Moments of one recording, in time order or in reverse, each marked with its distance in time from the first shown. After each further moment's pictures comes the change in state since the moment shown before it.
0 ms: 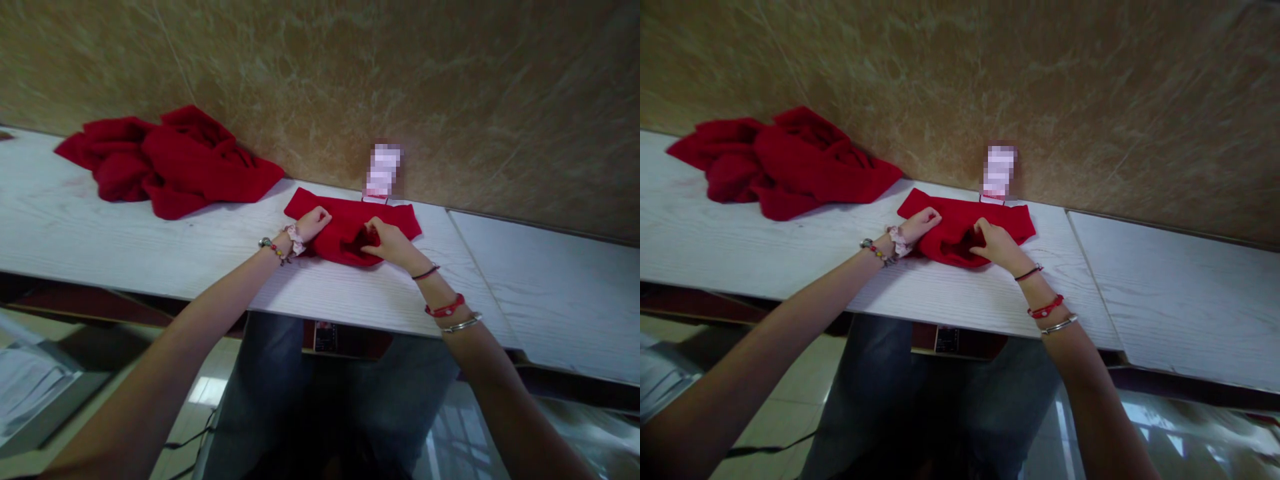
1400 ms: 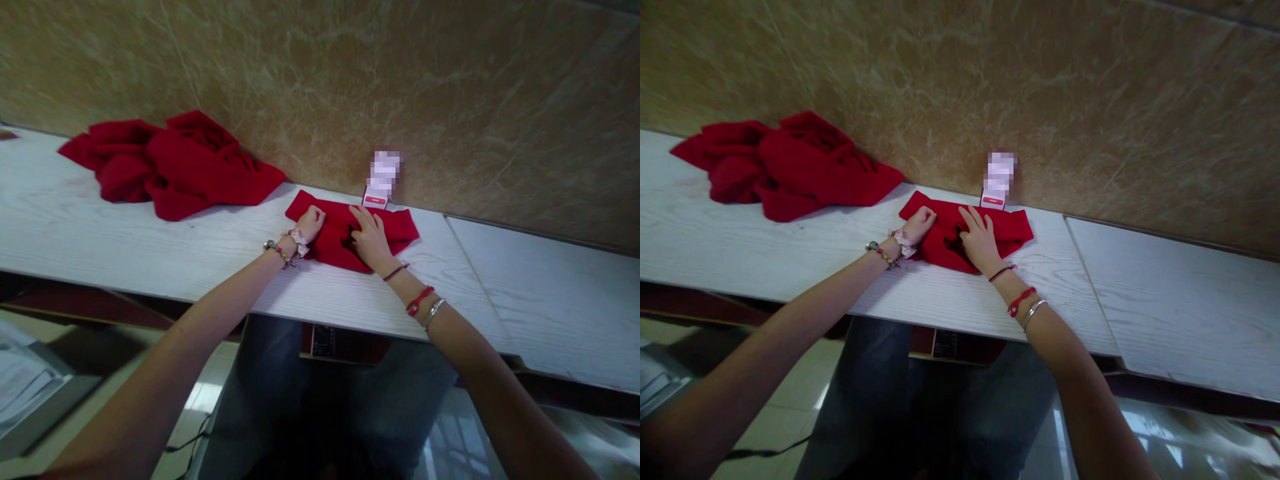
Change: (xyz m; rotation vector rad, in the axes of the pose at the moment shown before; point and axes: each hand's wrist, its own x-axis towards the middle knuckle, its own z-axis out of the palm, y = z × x) left_hand 0.007 -0.005 0.002 0.005 0.182 -0.125; right_hand 0.022 -0.017 0.034 -0.102 0.190 -0.048
